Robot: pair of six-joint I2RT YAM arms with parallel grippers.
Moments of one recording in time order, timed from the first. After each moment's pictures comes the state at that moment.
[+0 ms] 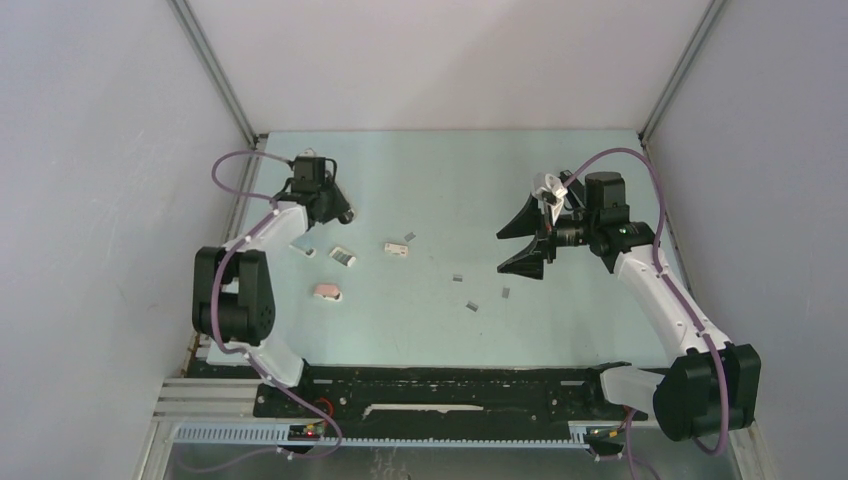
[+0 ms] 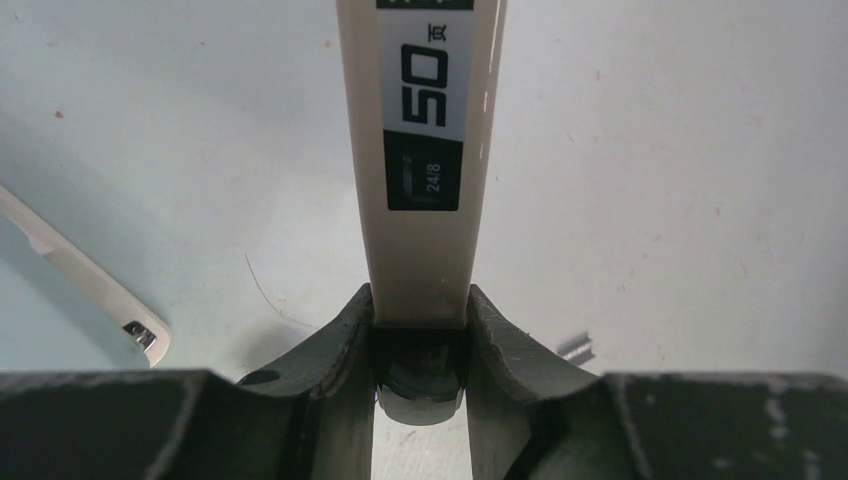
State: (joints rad) left arm -0.11 1.62 1.10 -0.25 -0.07 -0.56; right arm 0.16 1.20 0.97 -0.42 -1.31 -0.43
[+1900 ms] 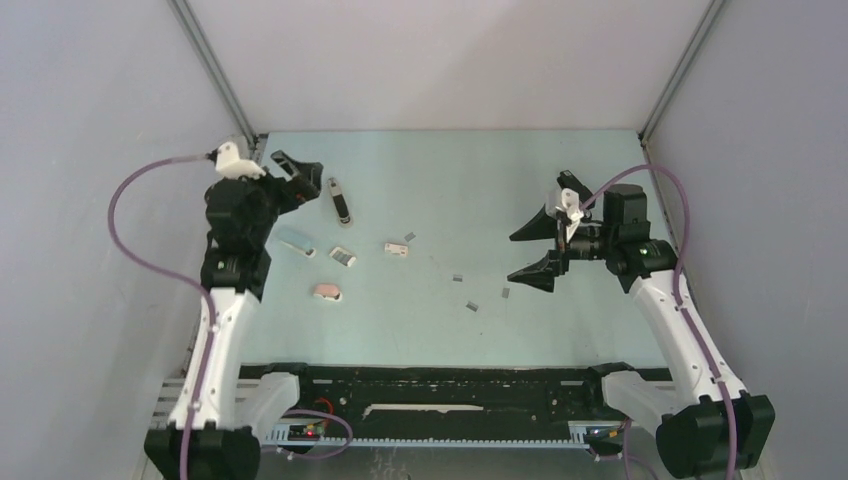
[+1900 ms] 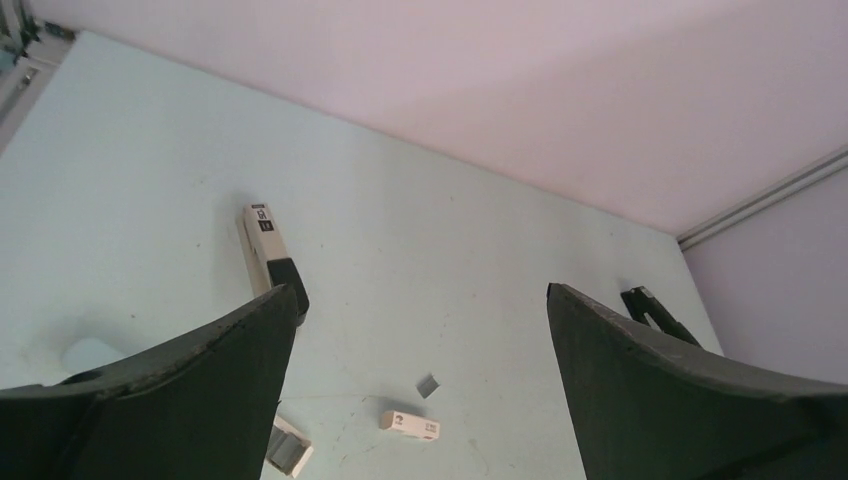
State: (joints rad) left arm 0.01 0.99 1.01 -0.16 0.12 -0.48; right arm 0.13 1.04 0.94 -0.54 -1.26 -0.58
